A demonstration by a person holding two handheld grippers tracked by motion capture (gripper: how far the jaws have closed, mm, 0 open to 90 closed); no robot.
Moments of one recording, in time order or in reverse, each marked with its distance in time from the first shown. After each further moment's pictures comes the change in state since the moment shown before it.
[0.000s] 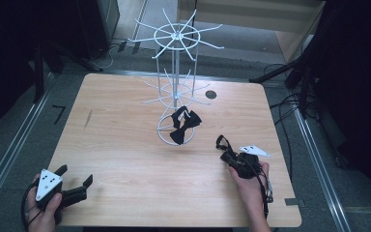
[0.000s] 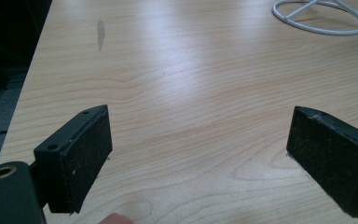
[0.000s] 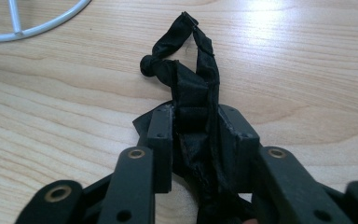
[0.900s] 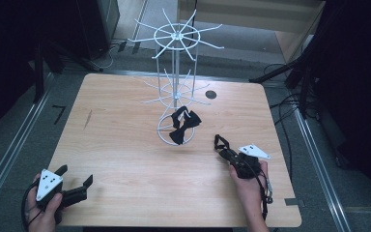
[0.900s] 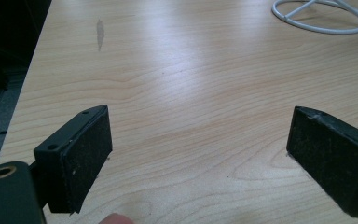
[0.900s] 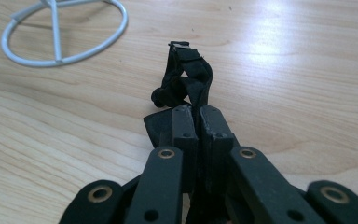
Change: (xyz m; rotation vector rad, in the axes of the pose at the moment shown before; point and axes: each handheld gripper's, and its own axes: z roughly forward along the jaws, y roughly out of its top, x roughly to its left) left arm 0.000 0.000 0.000 0.000 0.000 0.004; right arm 0.011 0.007 -0.015 -0.100 0.023 -0.053
